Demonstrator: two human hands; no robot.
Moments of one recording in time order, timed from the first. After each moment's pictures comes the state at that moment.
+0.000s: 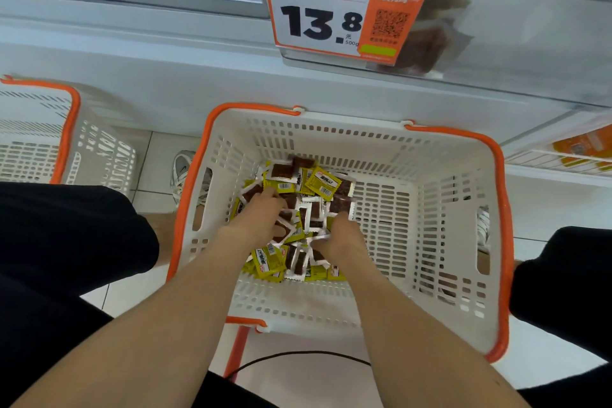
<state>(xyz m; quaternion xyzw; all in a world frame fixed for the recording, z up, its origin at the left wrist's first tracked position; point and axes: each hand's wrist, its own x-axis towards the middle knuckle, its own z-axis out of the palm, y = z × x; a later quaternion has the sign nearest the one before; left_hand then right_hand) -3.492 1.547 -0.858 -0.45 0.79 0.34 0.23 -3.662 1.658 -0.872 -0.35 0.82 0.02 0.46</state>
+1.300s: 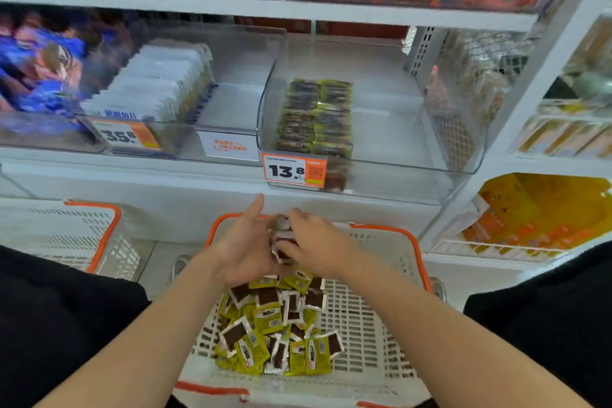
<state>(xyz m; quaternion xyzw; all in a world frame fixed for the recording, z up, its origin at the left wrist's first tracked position) -3.537 1.544 -0.621 -0.41 0.29 0.85 -0.15 -3.697 1.610 -0.613 -0.71 0.66 -0.12 0.20</state>
